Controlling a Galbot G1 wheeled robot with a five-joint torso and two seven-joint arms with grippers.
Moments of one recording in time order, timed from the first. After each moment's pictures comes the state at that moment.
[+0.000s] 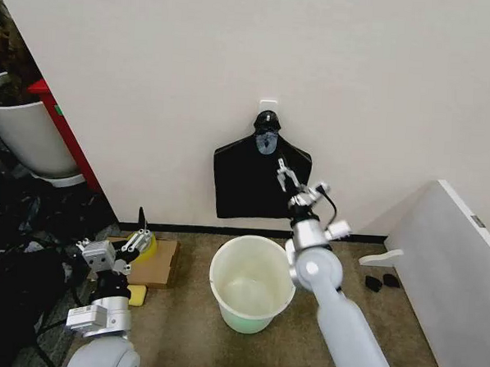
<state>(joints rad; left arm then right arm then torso) 1.60 -1.36 -0.51 -2.20 -0.14 -0.23 -0.34 -0.88 1.45 0.19 1.70 1.13 0.14 -0.04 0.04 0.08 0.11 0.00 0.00</state>
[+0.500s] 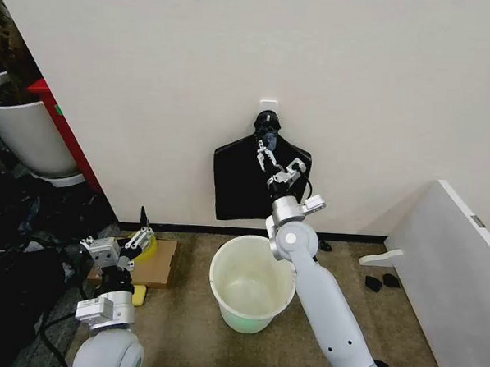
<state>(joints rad) 1.56 -1.37 -0.51 -2.14 -0.13 -0.22 -0.35 -0.76 1.52 0.16 1.57 1.11 0.13 -0.06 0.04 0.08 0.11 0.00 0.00</state>
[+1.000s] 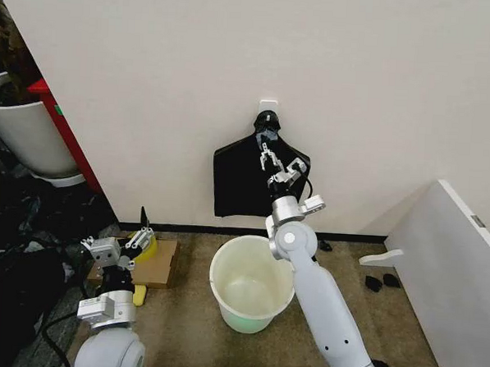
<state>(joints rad) 1.55 -1.37 -0.50 -2.13 -0.12 -0.23 -0.36 -0.78 1.52 0.19 1.57 1.08 0.15 -0.09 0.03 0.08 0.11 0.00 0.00</state>
